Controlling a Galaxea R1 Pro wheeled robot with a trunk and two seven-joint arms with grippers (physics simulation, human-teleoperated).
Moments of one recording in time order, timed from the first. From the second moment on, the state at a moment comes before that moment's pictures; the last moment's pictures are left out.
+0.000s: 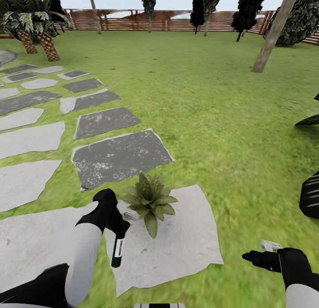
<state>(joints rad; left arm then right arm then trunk) -0.91 -0.17 0.31 -0.68 -1.54 0.99 -1.37 -0.58 -0.12 -0.85 -0.79 0.82 0.64 0.68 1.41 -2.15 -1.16</state>
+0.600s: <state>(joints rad) -0.91 -0.17 0.31 -0.68 -1.54 0.99 -1.37 -0.58 -0.11 -0.85 -0.79 0.82 0.64 0.68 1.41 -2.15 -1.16</state>
